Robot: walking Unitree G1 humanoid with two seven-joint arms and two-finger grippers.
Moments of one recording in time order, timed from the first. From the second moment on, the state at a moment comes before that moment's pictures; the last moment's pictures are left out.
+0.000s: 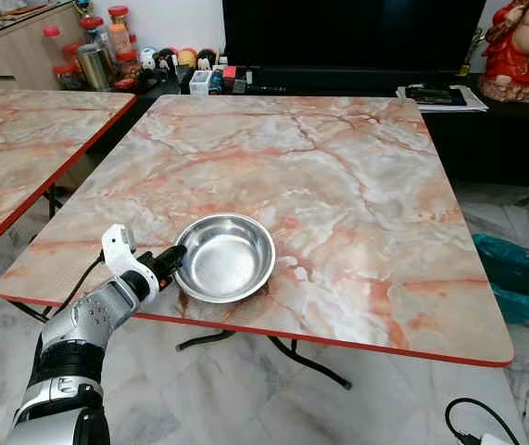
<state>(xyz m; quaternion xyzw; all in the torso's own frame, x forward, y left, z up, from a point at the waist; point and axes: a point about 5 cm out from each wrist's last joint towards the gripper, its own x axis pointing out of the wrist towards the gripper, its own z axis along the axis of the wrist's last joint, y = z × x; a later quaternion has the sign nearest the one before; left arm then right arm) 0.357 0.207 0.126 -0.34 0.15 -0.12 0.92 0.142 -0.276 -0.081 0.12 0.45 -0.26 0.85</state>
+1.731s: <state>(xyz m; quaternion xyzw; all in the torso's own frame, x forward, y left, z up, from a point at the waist) 0.361 0.184 0.115 -0.35 0.17 -0.15 0.91 0.142 -0.276 -0.081 0.12 0.45 -0.26 0.85</state>
